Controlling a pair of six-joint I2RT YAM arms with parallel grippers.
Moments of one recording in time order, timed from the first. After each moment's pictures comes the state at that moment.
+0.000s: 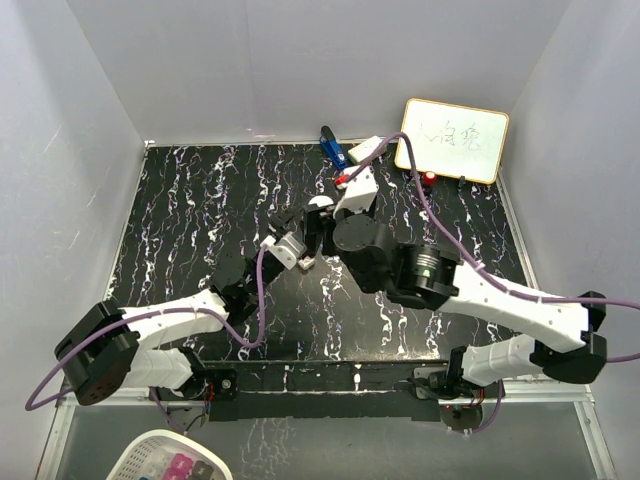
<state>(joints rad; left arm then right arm) -0.89 1.23 0.53 1.15 0.02 0.45 1.22 1.29 1.41 -0.45 0.82 0.40</state>
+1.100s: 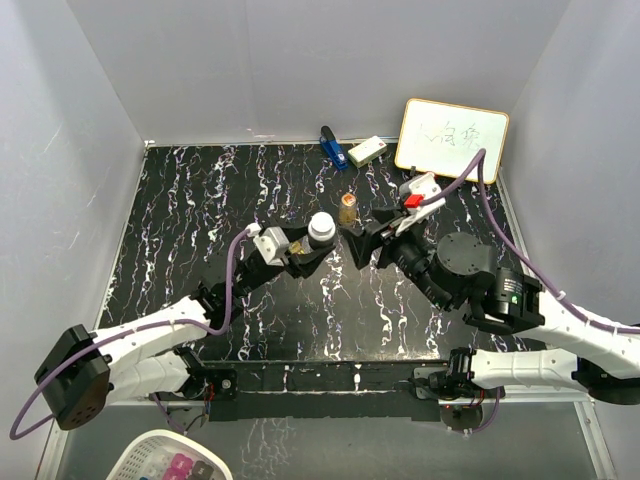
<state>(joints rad) -0.85 1.07 0.50 0.85 0.20 0.08 1.26 0.92 1.26 -0.36 0.69 0.11</state>
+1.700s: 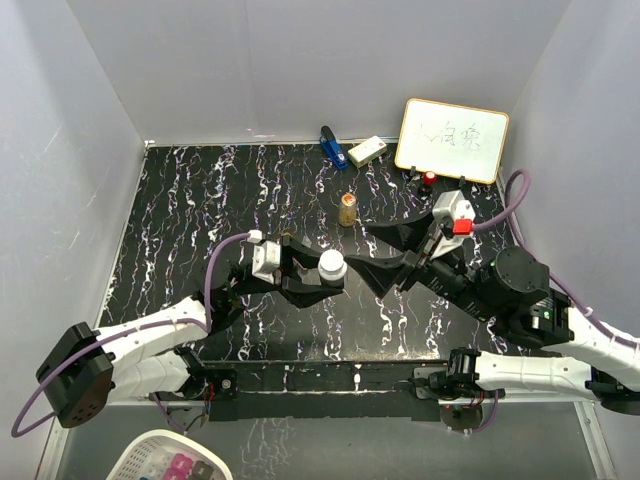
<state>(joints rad) -0.85 1.07 0.49 0.98 0.69 -0.22 1.26 0.73 1.13 -0.21 0.30 0.08</state>
